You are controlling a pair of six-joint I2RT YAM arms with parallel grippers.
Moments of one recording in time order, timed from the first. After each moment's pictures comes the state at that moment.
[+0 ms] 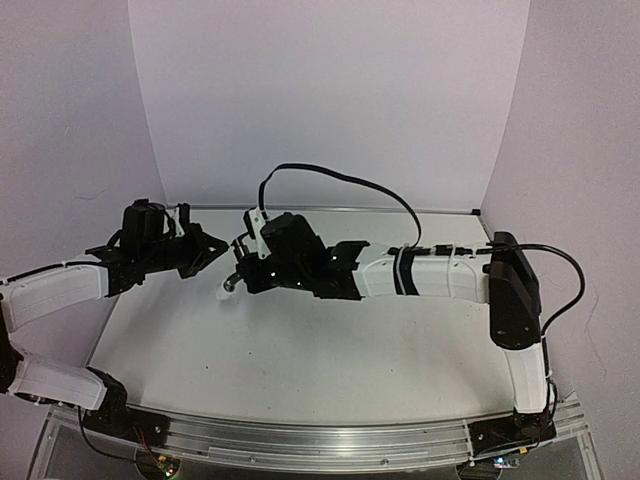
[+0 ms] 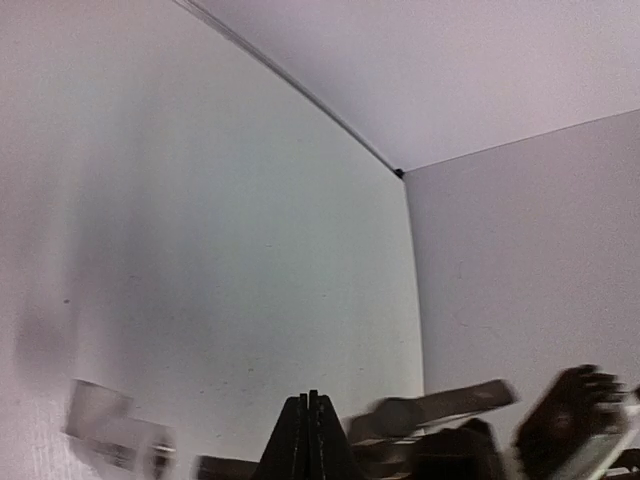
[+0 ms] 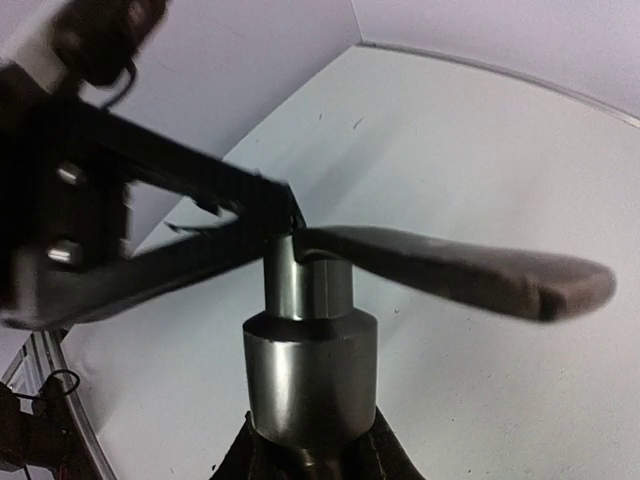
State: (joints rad) left arm -0.45 1.18 0.74 0.05 0.33 -0.96; right arm 1.13 2.15 1.78 -0.11 0.16 0.45
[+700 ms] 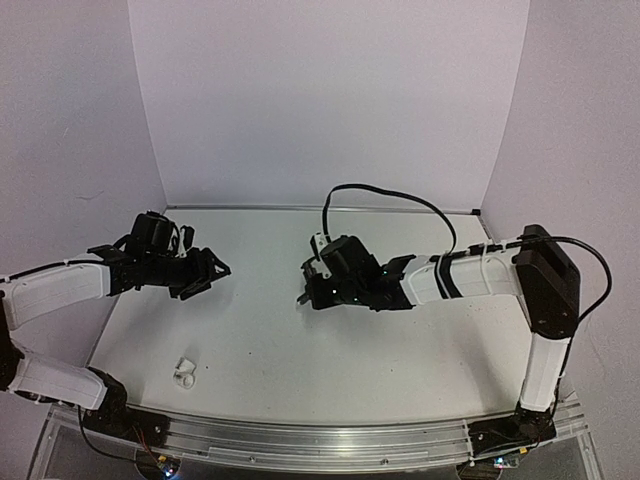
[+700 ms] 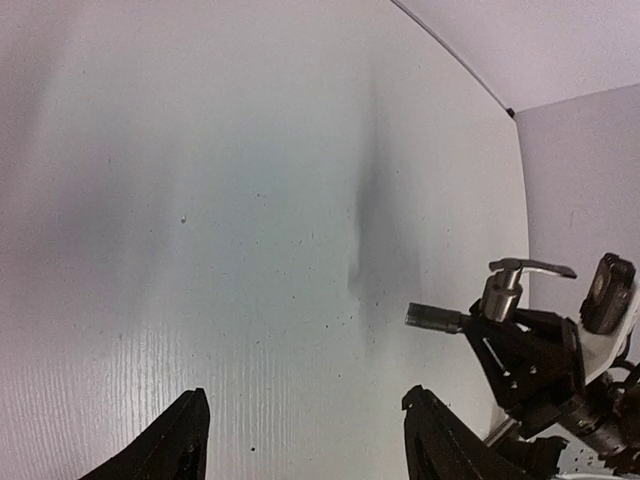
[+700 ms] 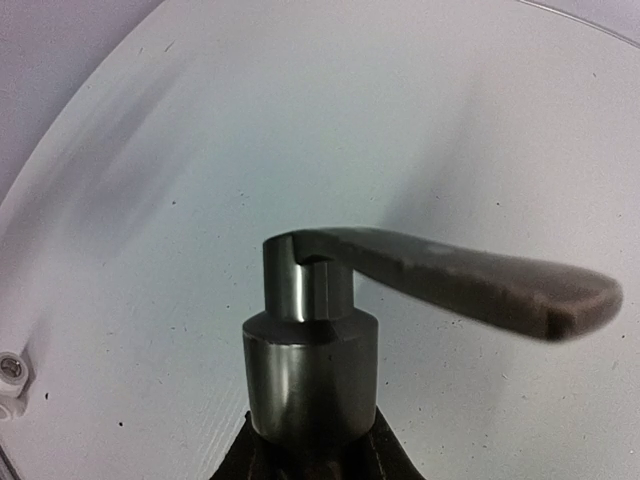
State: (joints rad) left arm -0.45 1.20 0.75 -0.26 0.29 -0.77; right arm 0.99 1.92 1.27 -0.03 0.20 0.48
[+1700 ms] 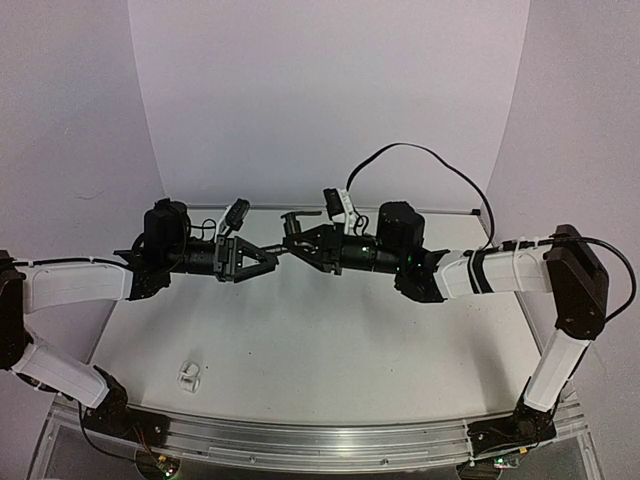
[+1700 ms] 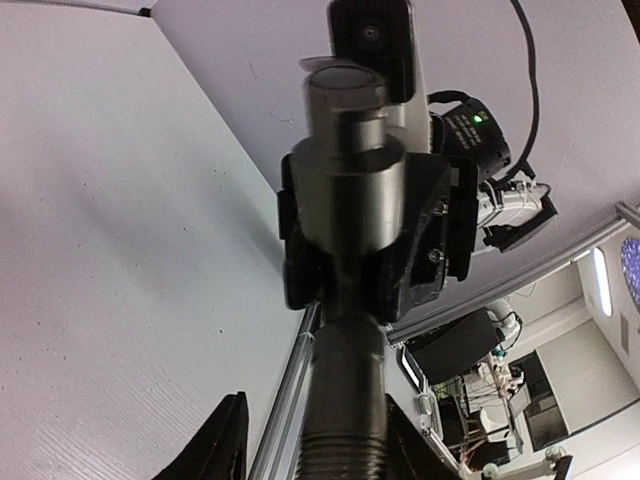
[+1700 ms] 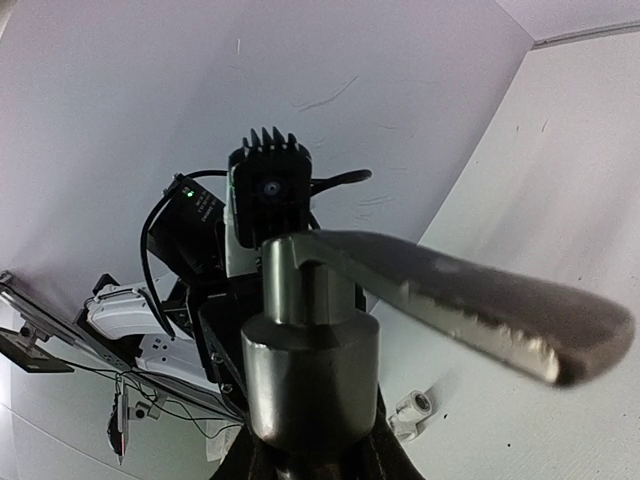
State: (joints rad) left arm -0.59 1.33 0.75 0.38 0.91 -0.79; right arm 0.87 1.78 1.12 0.67 -0.54 0.99
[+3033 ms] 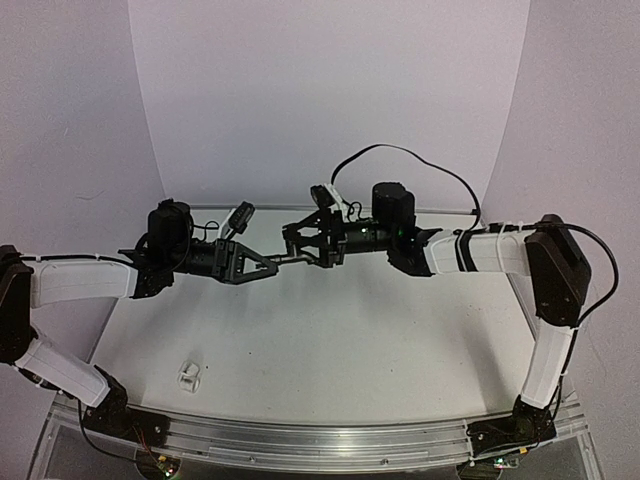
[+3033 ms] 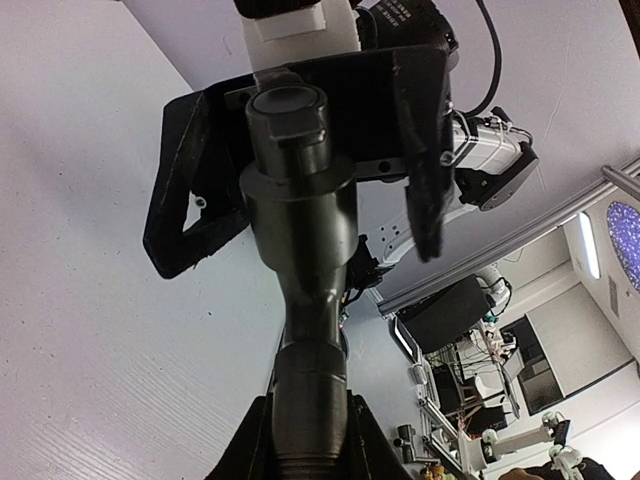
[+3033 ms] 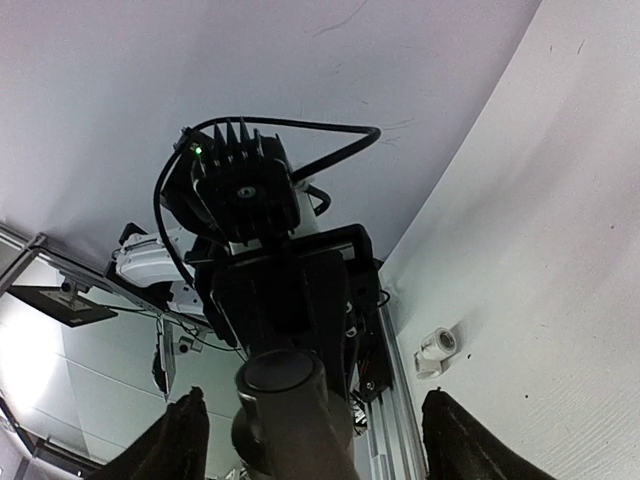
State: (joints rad) left arm -0.57 1.37 0.76 0.41 1.03 -0.73; right arm 0.76 1.90 1.31 0.53 -0.90 1.03
